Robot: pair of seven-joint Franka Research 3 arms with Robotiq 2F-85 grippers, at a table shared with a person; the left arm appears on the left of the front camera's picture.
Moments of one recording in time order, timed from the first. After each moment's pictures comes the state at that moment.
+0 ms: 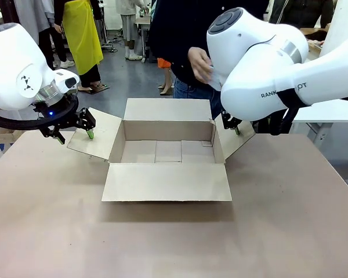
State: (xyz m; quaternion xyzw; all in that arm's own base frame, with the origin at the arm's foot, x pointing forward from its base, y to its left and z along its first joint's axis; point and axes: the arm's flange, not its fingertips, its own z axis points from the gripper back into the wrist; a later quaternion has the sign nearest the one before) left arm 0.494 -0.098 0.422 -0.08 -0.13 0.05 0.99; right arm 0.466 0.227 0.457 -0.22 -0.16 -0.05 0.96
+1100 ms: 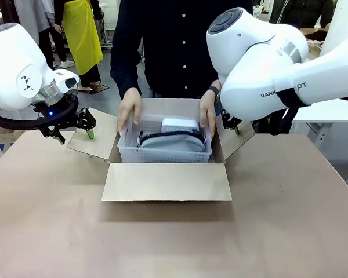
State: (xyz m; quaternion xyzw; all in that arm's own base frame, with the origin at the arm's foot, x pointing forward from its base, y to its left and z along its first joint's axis) left arm 0.494 -0.098 0.422 -0.08 -0.13 0.05 0.99; right arm 0.467 0.228 0.457 -0.22 -0.16 -0.05 0.96
